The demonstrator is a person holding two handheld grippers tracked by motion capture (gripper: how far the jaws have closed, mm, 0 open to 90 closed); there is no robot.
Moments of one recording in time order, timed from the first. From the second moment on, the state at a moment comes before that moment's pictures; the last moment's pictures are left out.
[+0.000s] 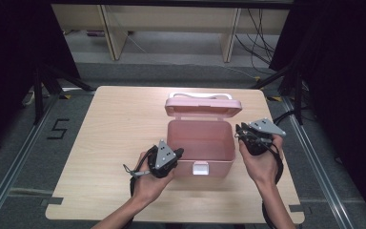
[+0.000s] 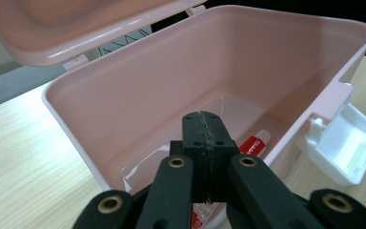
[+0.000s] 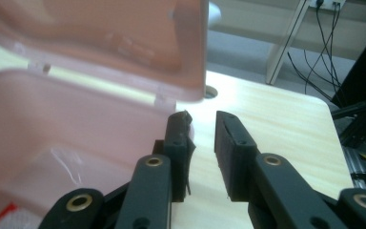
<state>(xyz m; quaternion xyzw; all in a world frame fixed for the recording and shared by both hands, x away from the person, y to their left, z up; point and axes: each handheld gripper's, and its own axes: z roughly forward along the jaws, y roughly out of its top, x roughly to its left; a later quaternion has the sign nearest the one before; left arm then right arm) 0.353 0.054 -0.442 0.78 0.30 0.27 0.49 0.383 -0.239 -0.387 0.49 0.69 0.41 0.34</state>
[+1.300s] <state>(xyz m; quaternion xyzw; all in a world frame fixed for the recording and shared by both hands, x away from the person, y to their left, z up) 0.427 0.065 -0.273 0.72 0.31 0.24 0.57 0.337 -0.252 -0.438 0.55 0.70 0.39 0.25</state>
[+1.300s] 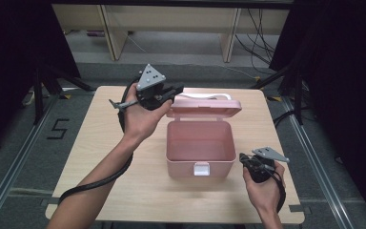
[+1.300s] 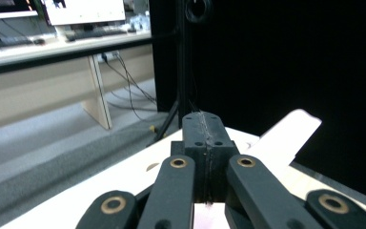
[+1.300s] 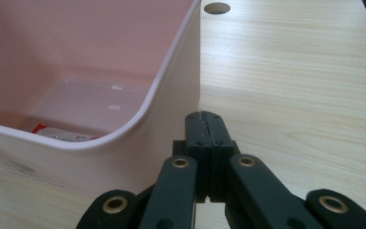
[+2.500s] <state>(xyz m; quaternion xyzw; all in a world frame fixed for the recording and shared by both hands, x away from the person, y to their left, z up) 0.390 0.069 -0.363 0.78 0.30 0.18 0.52 0.324 -0.239 -0.442 0.54 0.70 0.40 0.25</state>
